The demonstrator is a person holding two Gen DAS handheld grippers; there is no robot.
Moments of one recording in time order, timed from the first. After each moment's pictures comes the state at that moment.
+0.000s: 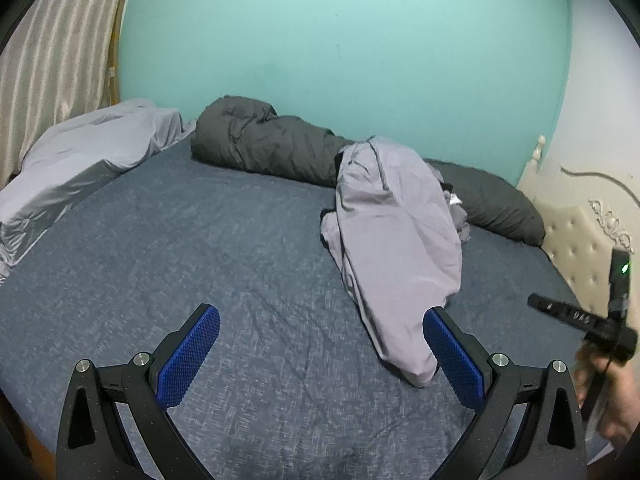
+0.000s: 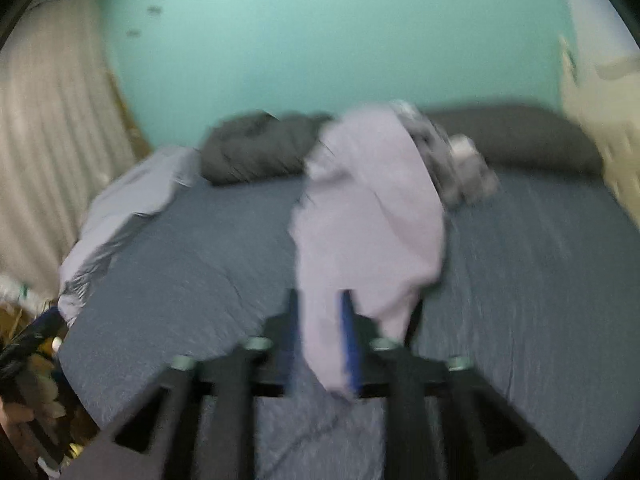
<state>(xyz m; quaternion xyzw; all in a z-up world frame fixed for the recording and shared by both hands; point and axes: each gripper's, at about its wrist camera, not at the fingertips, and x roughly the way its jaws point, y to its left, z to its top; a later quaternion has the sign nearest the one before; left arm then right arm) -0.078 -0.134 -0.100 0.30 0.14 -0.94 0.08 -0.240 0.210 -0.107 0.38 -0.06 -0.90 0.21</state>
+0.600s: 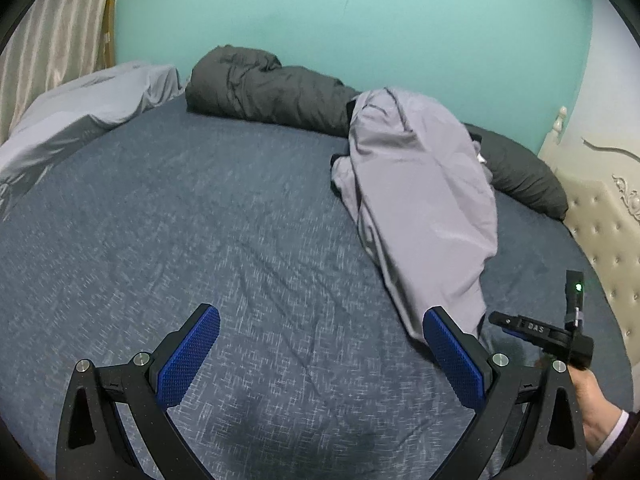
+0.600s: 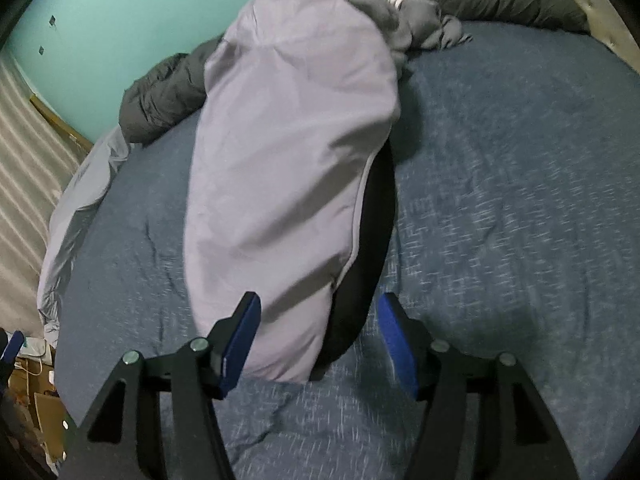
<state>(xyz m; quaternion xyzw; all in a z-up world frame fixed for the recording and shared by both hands) -0.139 -0.134 -0.211 0.35 0.14 -0.92 0.08 -0.329 0.226 -0.307 0.49 -0.13 -0.84 0.18</state>
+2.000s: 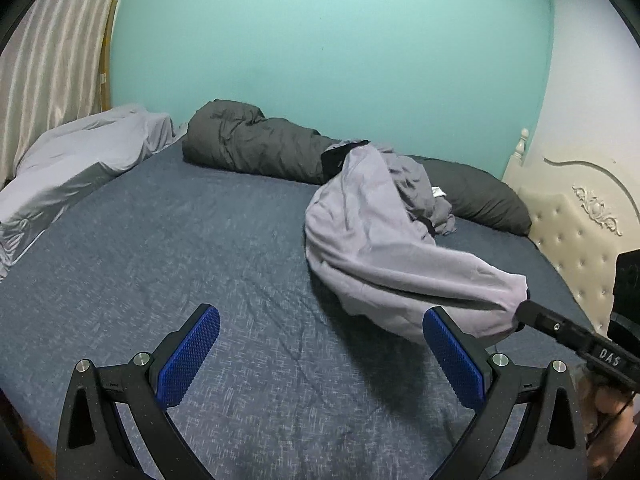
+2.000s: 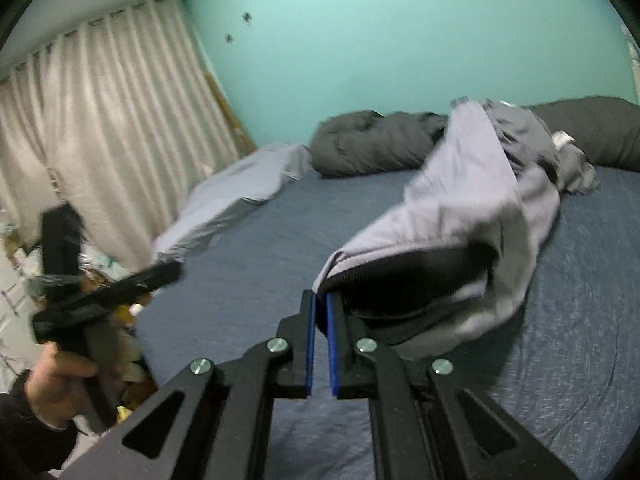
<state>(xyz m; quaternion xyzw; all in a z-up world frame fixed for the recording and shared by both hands) -0.030 -0.118 -0.102 0.28 0.12 -0.95 0.06 -0.125 0.164 -0.115 0.29 -0.08 -0.85 0.42</state>
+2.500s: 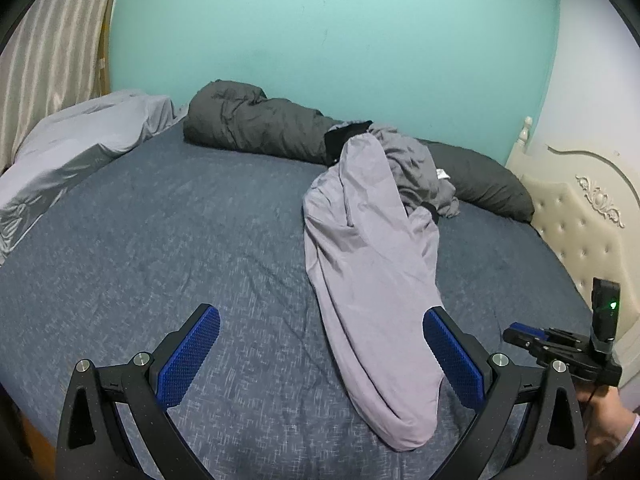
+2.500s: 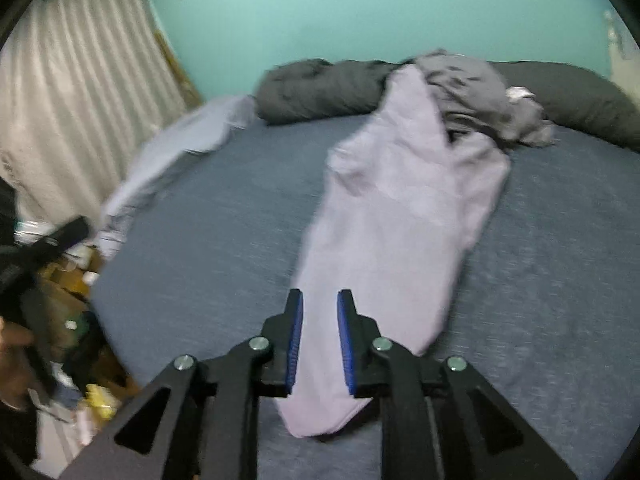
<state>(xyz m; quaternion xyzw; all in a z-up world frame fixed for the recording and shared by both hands) -0.034 -0.120 -0.131 0.31 0.13 -0.94 0.05 -0.154 0.195 -0.180 0.40 -0.01 -0.86 0.31</state>
